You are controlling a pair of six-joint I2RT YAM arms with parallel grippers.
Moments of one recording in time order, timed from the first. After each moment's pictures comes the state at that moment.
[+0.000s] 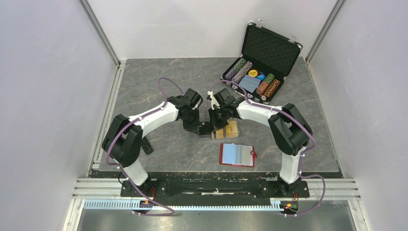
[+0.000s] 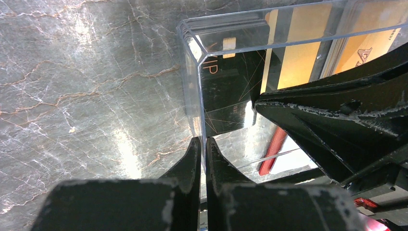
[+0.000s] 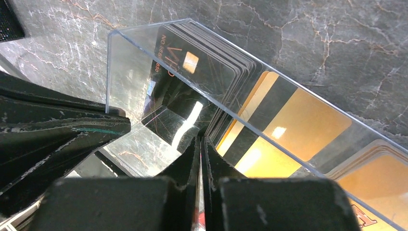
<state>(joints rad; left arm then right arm) -0.63 1.70 1.15 -0.68 0.12 -0.69 0.66 1.90 1.23 -0.40 -0.41 0.38</state>
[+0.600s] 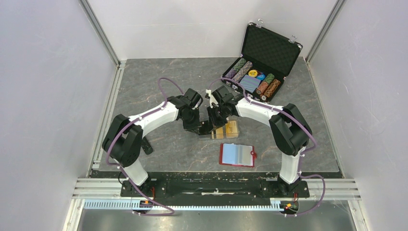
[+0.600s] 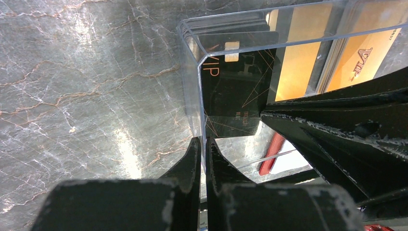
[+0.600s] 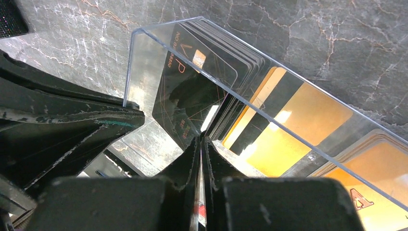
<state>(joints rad) -0.63 1.70 1.15 -0.69 0.12 -0.69 0.67 1.90 1.30 -0.50 -0.39 0.37</state>
